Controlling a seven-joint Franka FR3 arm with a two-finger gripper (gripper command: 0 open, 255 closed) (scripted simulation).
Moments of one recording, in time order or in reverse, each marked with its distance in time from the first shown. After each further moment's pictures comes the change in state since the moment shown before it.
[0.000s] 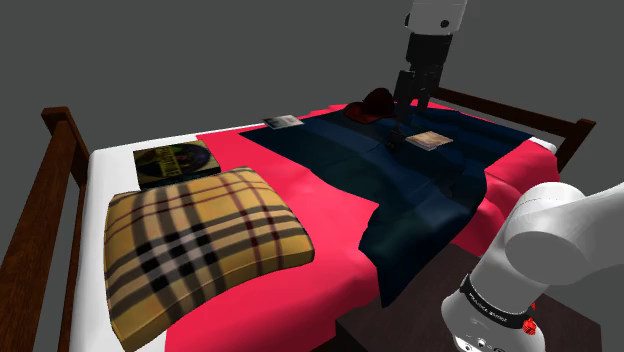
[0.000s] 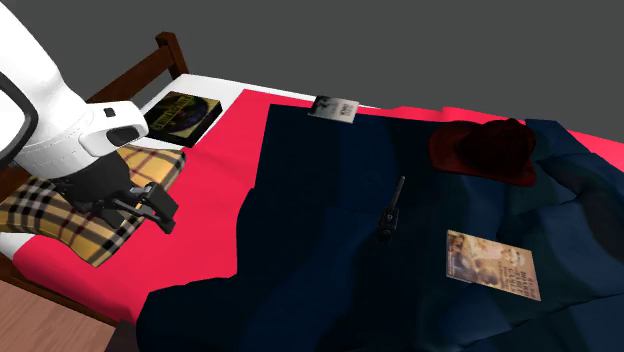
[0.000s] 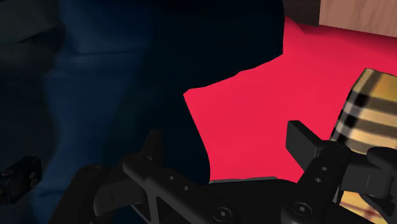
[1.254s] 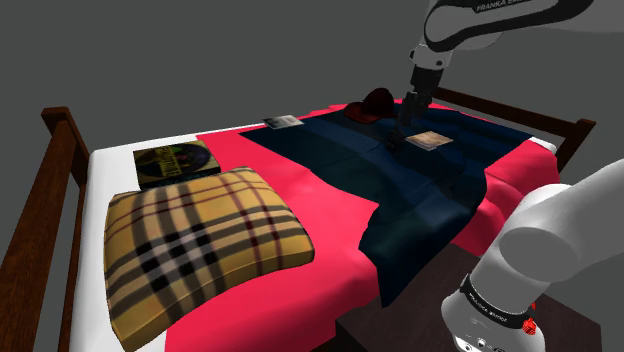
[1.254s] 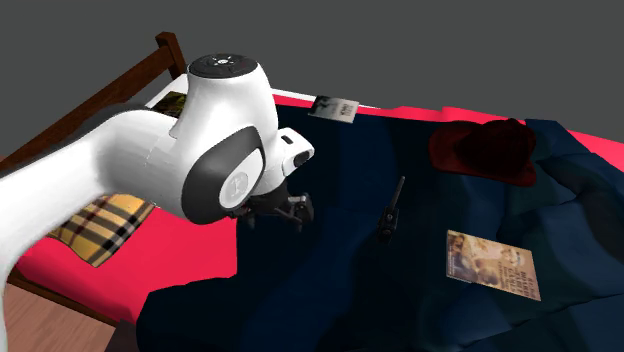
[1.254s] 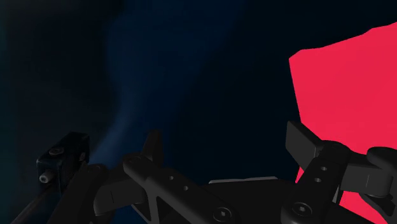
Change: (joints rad) arm -0.088 0.259 -0.353 -0.012 -0.151 0.351 -0.386
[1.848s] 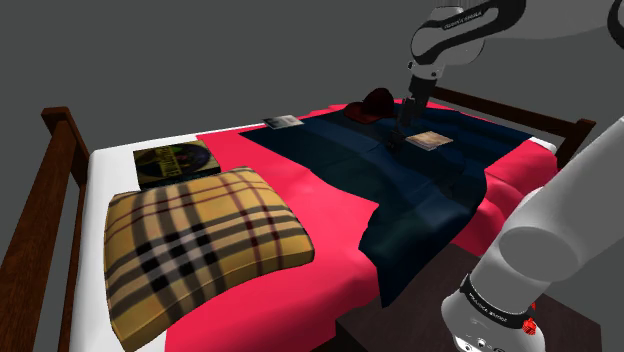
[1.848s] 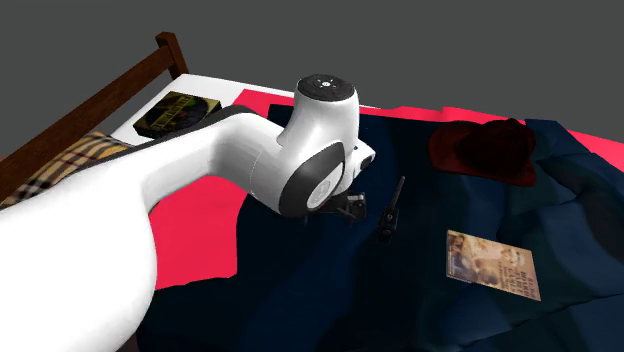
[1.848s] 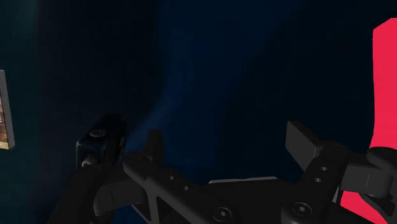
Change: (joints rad) arm -0.004 0.286 -0.174 0.155 0.077 0.157 -0.233
